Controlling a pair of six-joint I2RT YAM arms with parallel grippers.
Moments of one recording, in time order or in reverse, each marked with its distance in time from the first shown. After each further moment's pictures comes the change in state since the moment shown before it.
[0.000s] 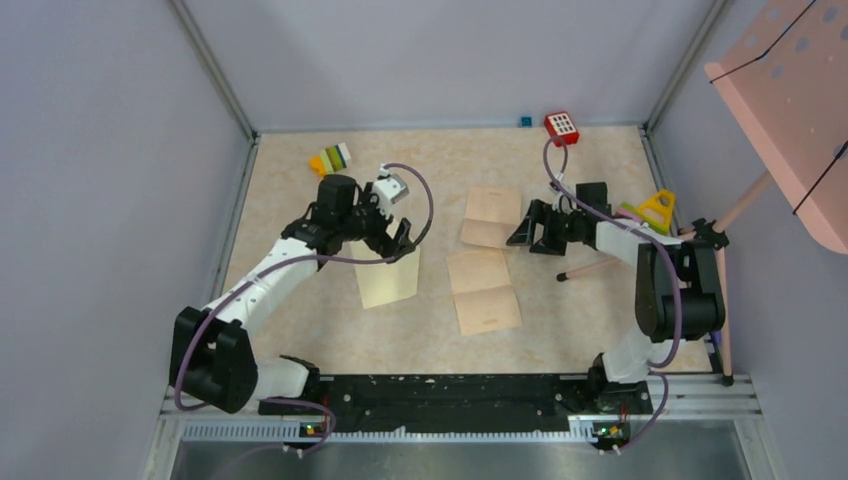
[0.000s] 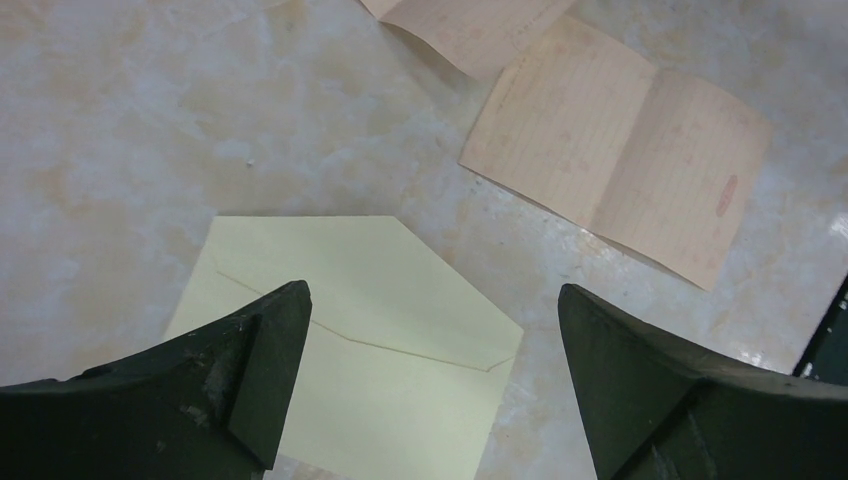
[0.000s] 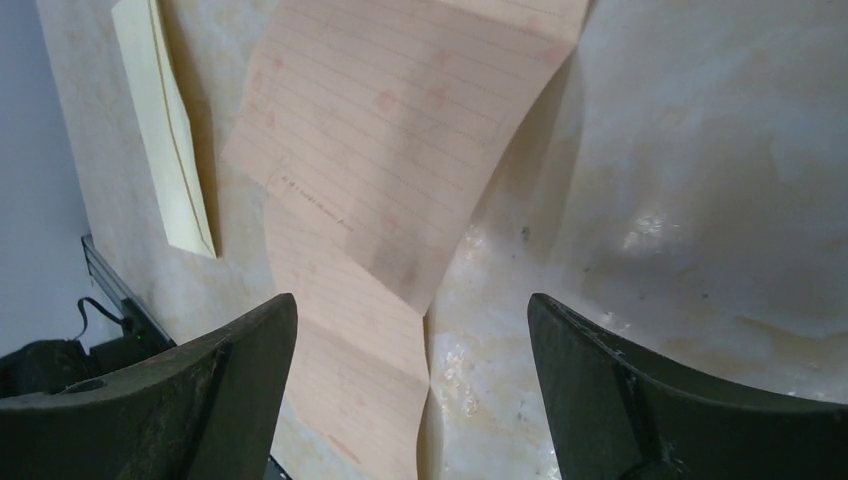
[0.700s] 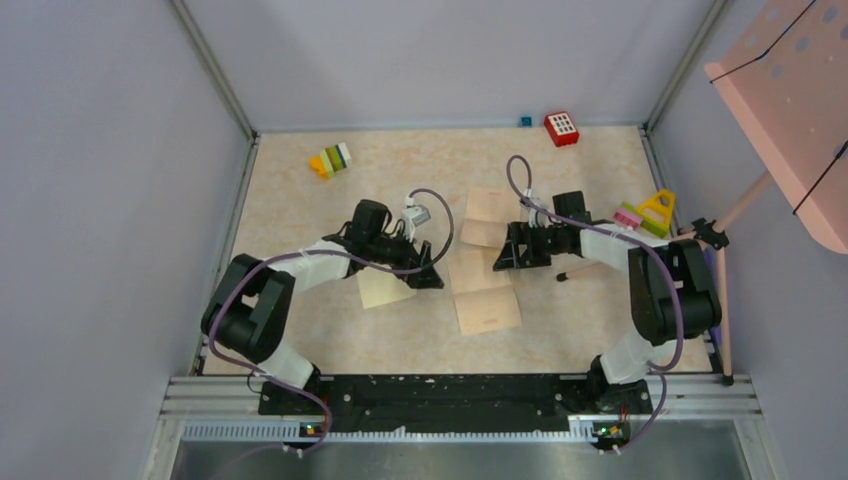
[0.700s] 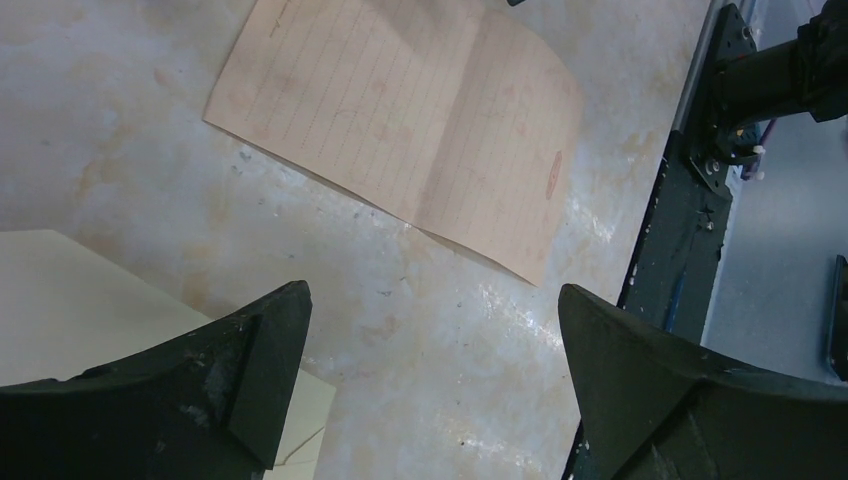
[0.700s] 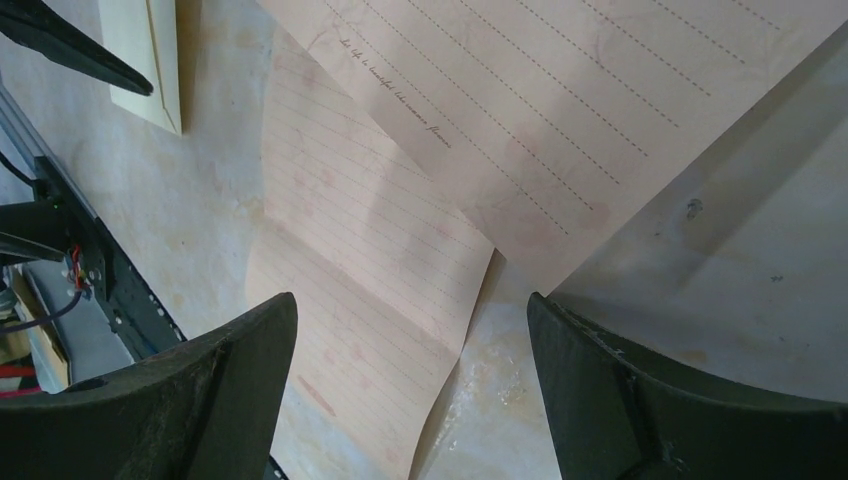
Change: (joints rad) left arm -0.080 0.260 -0.180 0.299 0.321 -0.339; right arm 0.135 -0.023 -0.039 -0.089 -0.039 -0.238
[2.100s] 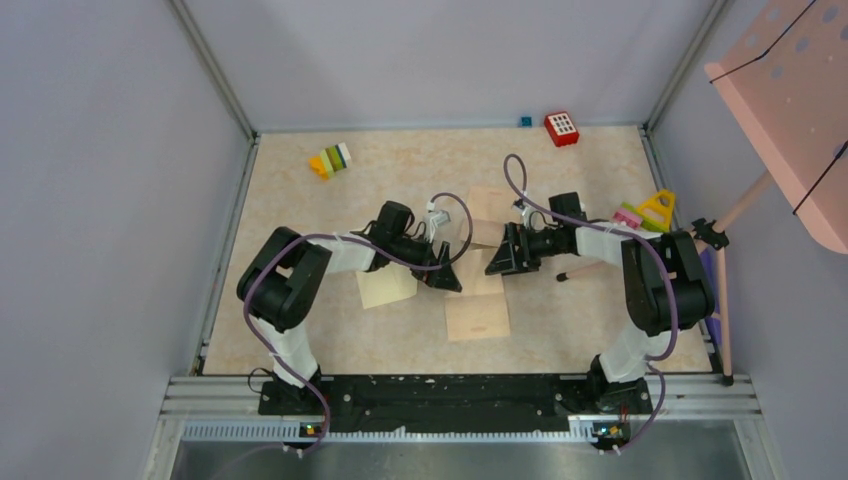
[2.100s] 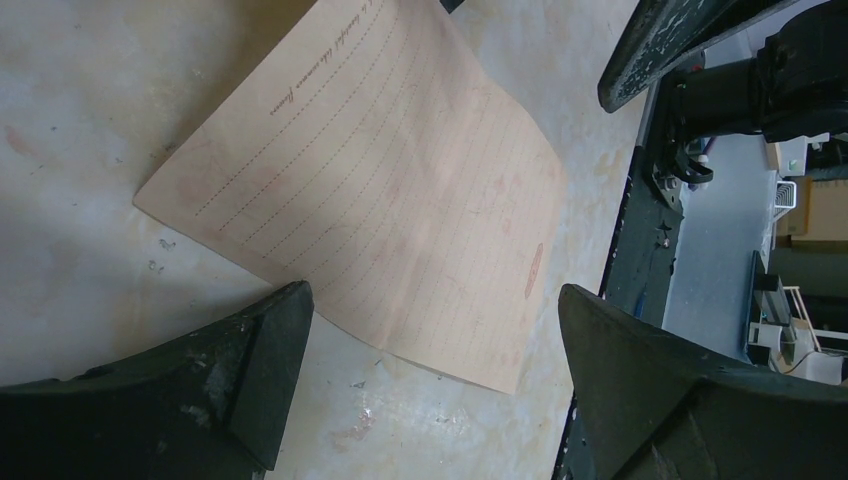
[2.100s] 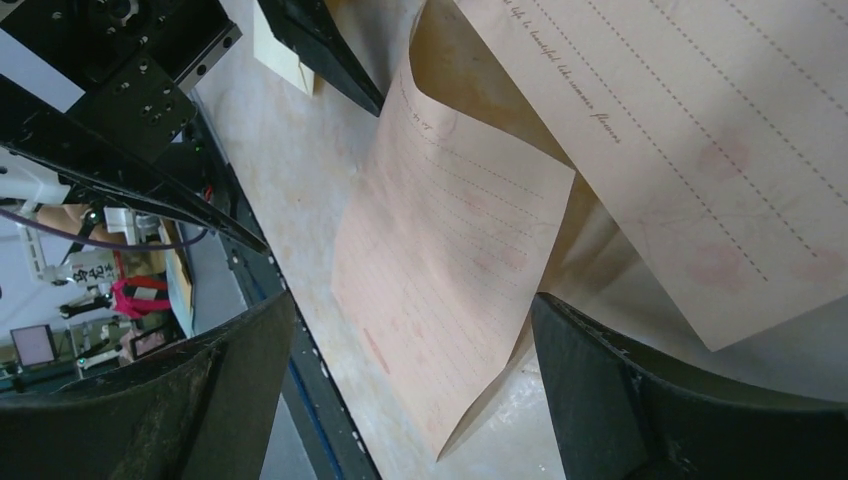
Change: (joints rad) left arm -0.082 0.256 0.097 0.125 0.081 -0.150; right arm 0.006 0.060 0.015 0.003 -0.251 0.027
